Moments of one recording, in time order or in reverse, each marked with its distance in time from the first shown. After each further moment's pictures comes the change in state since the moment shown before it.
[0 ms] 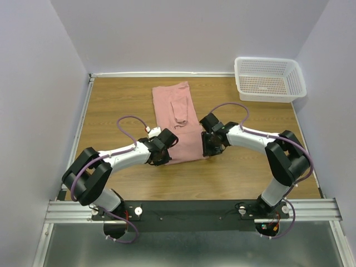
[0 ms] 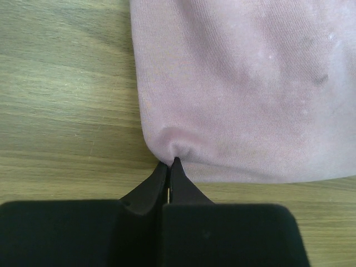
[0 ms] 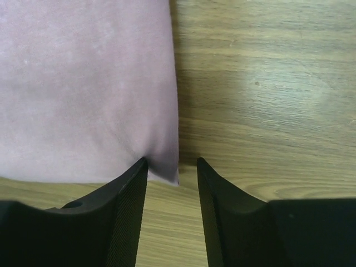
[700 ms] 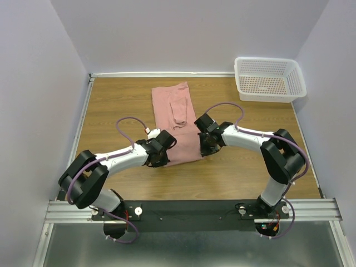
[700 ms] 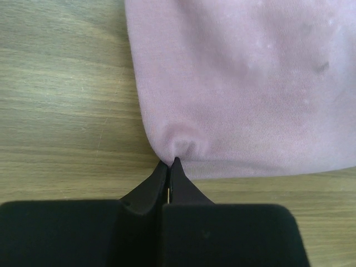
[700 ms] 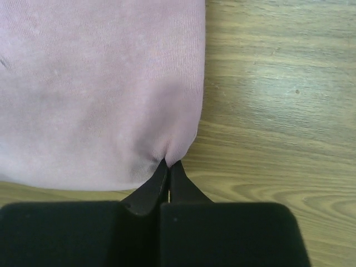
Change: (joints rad) left arm 0.000 -0.037 -0.033 0.009 0.013 0.032; right arm 0.056 0.074 0.041 -0.003 0.020 0.031
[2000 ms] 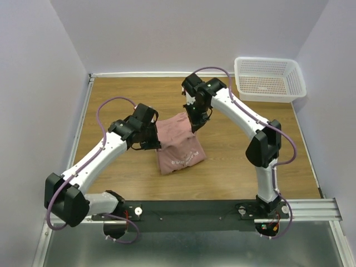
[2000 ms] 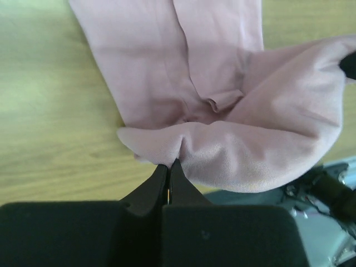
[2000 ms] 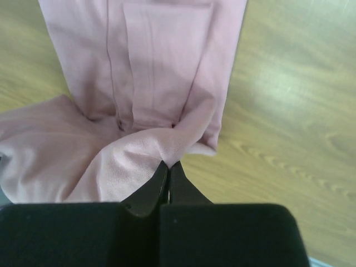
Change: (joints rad) left arm 0.195 -0.224 0.328 -0.393 0.297 0.241; right arm -0.024 0.246 0.947 -0.765 -0.192 -0.290
